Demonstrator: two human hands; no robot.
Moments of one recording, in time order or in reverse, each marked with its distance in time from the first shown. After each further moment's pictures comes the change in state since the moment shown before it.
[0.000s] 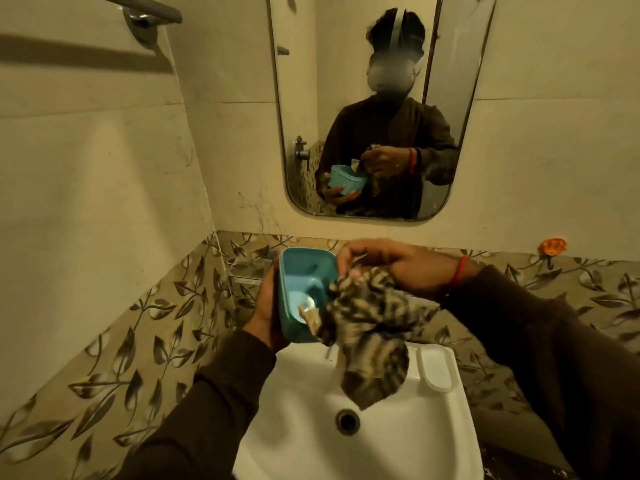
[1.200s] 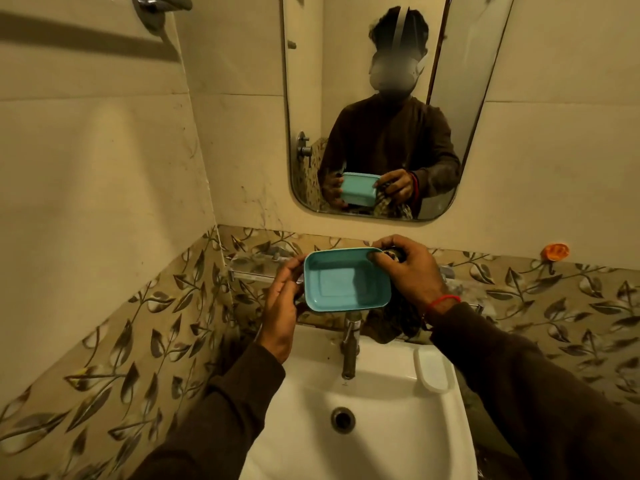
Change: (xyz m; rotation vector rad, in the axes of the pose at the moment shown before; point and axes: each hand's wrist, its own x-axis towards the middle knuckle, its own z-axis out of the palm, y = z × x) left_hand -0.003 -0.023 -0.012 0.484 0.166 0.426; right_hand 0.016 0.076 -0.011 -0.305 0.980 0.043
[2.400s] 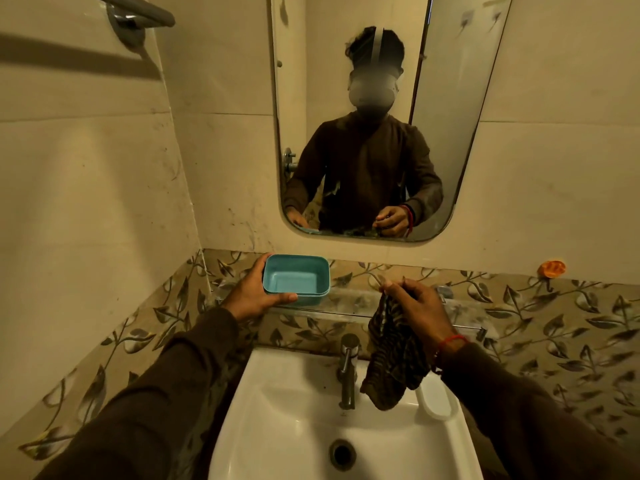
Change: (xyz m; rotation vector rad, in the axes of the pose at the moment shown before) left_hand 0.135 -0.004 -0.079 0.646 -0.298 0.052; right_hand 0.004 0.050 0.008 0.248 0.061 0.232
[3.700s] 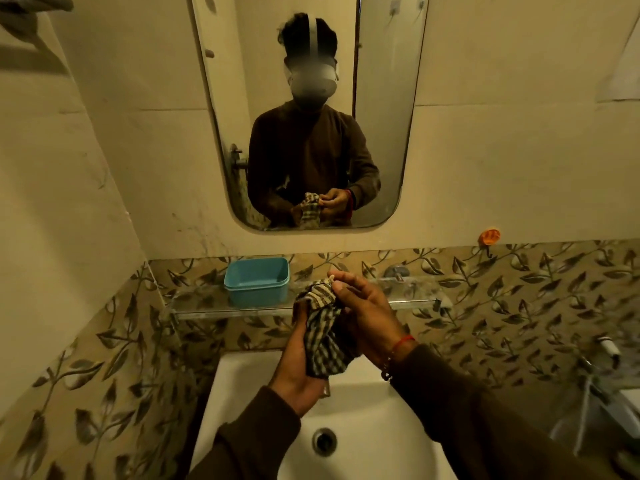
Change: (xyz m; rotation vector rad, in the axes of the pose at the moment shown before) left_hand -0.093 0.064 0.158 -1.234 -0.116 -0.443; right_hand -0.045 -0.022 0.030 0.629 -0.105 0.198
